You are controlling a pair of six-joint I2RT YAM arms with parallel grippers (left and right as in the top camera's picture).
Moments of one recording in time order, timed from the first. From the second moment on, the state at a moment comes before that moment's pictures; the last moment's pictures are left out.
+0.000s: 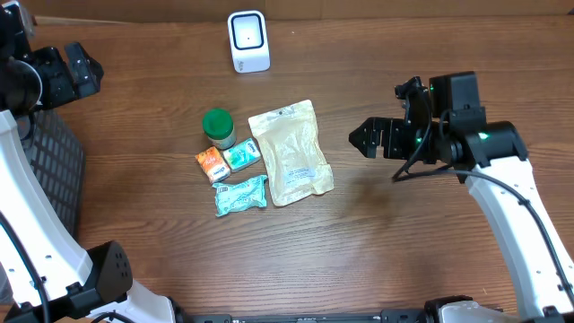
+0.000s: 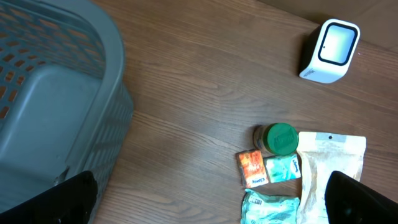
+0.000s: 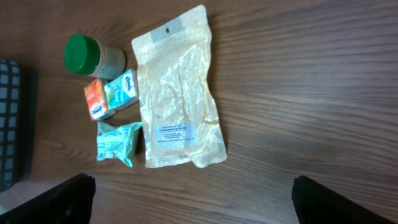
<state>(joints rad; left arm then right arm) 0.33 1.79 2.50 -1.69 0.09 -0.07 0.15 1.41 1.25 -0.90 -0.43 0.22</state>
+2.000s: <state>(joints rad) -0.35 1.91 1.67 -1.13 0.29 -0.48 0.09 1.73 1.31 -0.84 -0.70 0.17</state>
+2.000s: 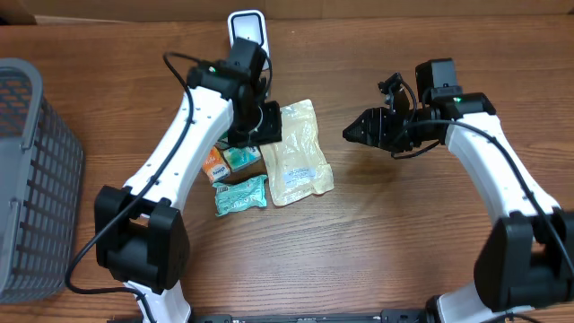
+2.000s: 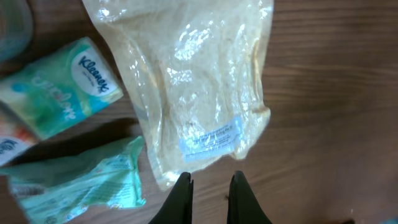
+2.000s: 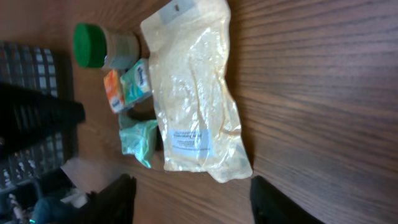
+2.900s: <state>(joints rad) -0.41 1.91 1.32 -0.75 0.22 -0.65 0.09 2.02 1.34 -0.69 -0.82 0.08</state>
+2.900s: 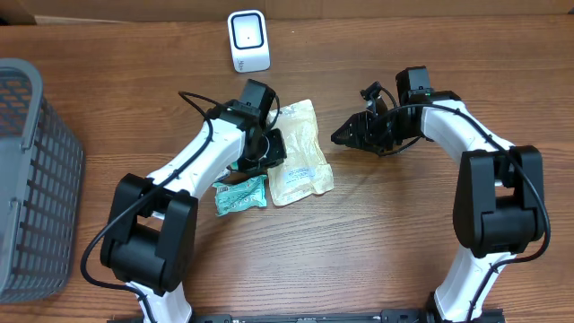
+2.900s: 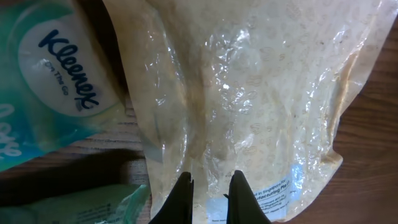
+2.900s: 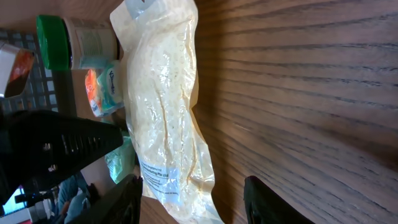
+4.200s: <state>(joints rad) -0.40 1.96 1.32 -0.78 0.22 -0.73 0.17 2.12 1.36 -0.66 -0.87 0.32</state>
